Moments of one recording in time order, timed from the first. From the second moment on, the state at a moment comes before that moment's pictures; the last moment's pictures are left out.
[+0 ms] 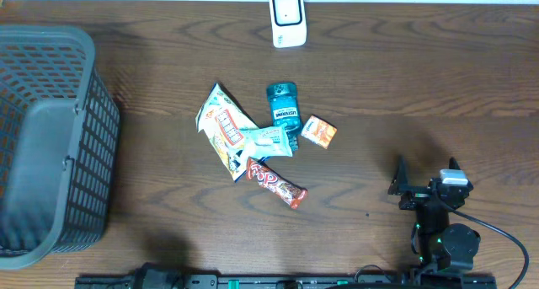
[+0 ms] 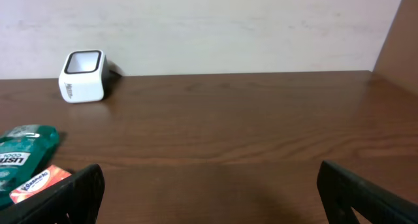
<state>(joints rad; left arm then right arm) -0.26 0.10 1.19 -0.28 -0.50 0.20 -0.11 0.02 0.01 -0.07 -0.06 0.02</state>
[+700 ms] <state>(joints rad) -0.08 0.00 0.99 -0.16 -0.14 0.20 -0.11 0.02 0.01 -0.07 -0.06 0.02</state>
